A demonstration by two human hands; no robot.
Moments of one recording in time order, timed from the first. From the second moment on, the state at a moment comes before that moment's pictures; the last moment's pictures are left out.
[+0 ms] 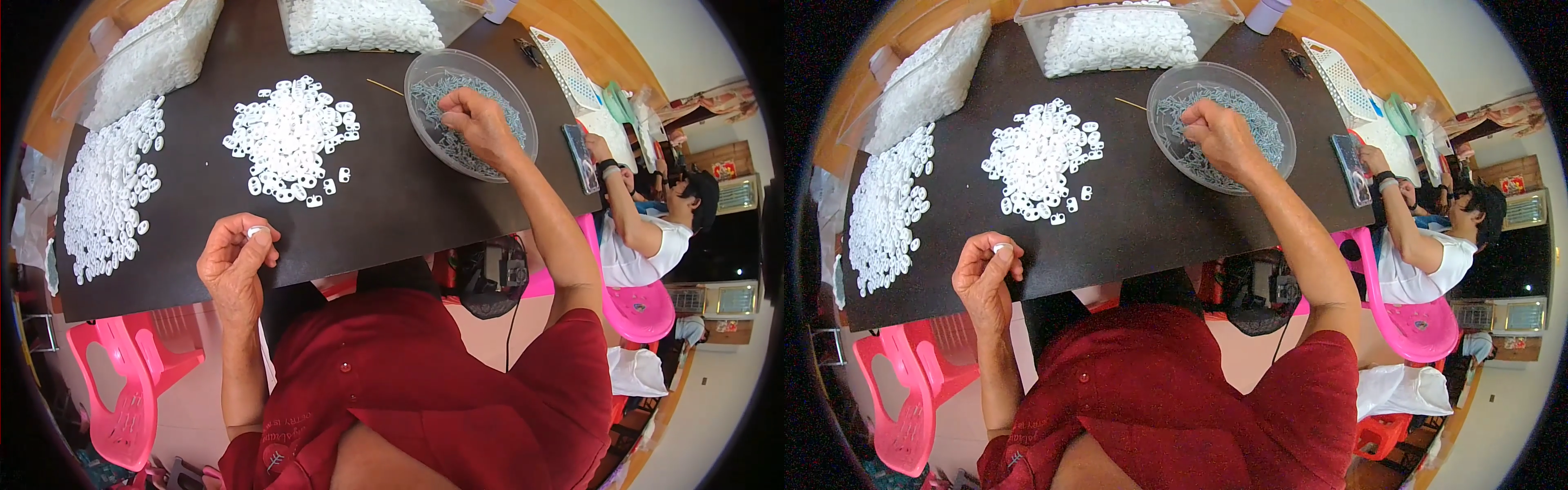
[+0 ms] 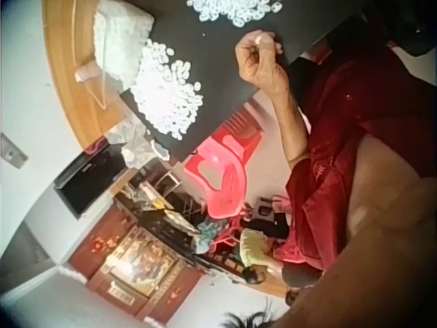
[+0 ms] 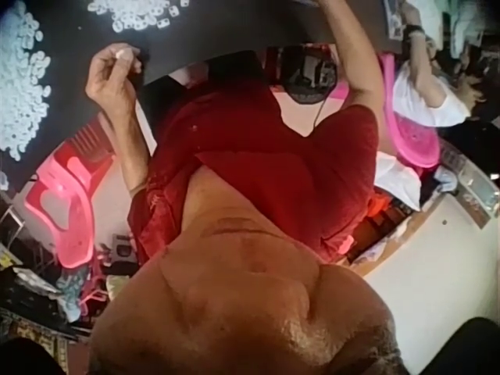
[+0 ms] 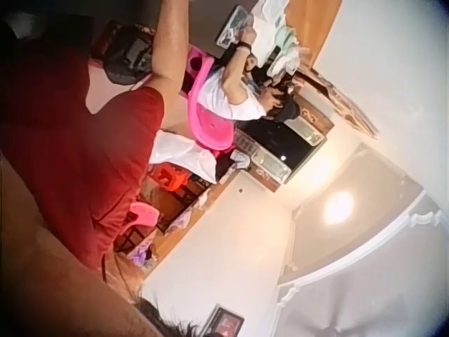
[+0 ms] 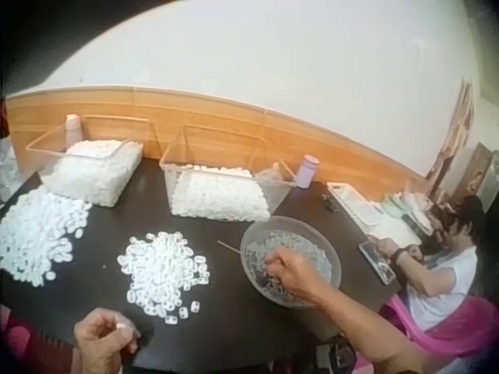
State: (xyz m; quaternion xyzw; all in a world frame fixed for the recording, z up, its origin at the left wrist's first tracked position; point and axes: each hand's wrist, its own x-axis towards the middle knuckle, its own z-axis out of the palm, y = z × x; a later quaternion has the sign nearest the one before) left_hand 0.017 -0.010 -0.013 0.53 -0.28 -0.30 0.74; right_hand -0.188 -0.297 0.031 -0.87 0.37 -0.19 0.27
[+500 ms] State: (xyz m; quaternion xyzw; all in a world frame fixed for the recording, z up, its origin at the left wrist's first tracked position) left_hand 0.015 -0.010 -0.013 0.52 -0.28 -0.30 0.75; right_hand -0.192 -0.296 0.030 -0.89 0.33 -0.19 0.26
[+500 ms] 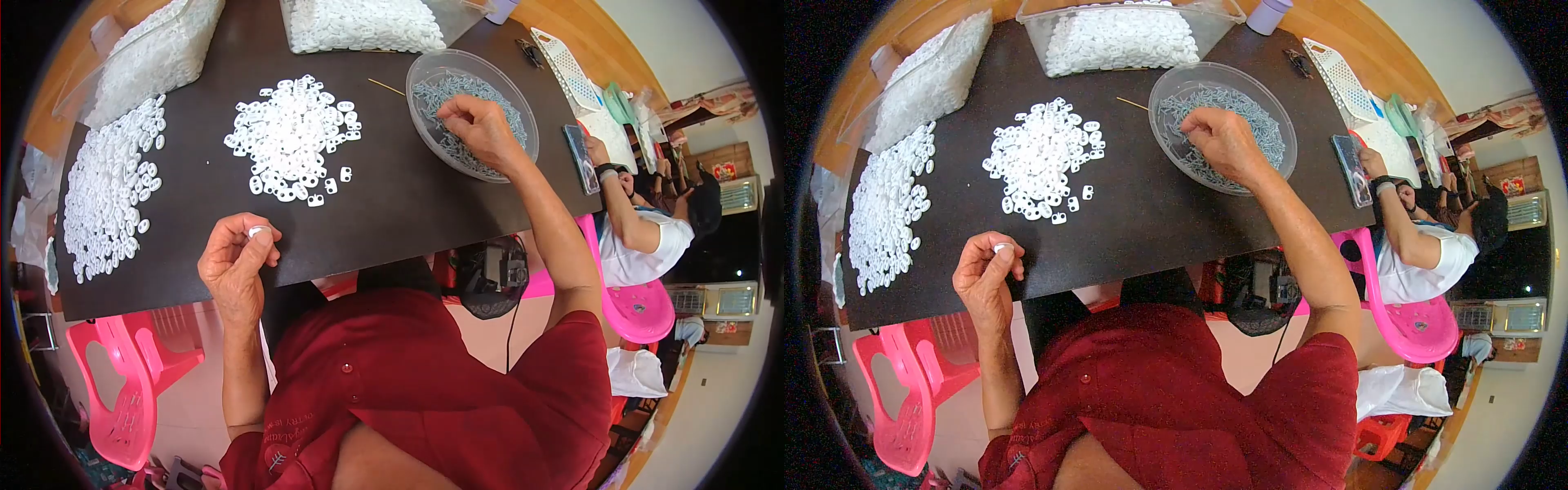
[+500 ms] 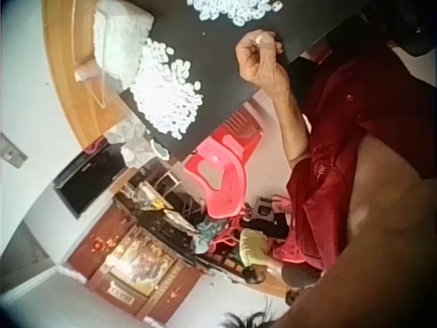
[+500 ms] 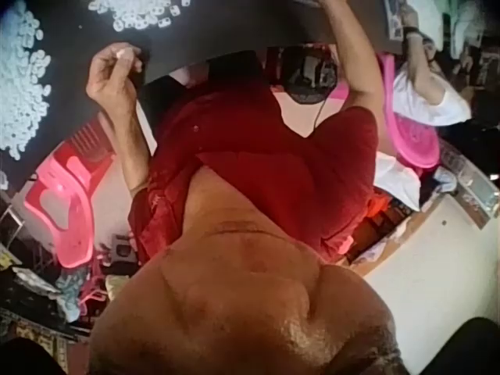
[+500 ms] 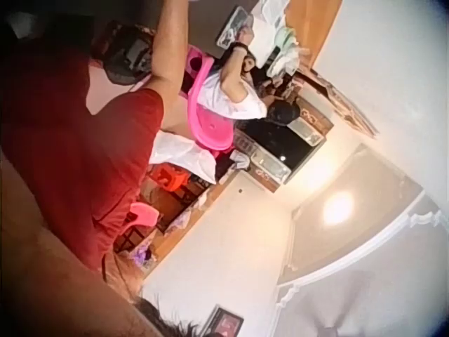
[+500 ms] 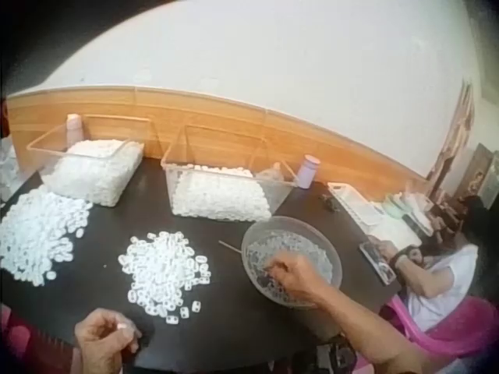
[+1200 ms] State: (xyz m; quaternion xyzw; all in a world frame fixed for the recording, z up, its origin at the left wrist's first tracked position) left_hand 0.017 -0.009 -0.003 0.55 -0.22 -0.34 0.73; right_hand -0.162 -0.235 0.047 -0.69 0.30 -0.27 0.60
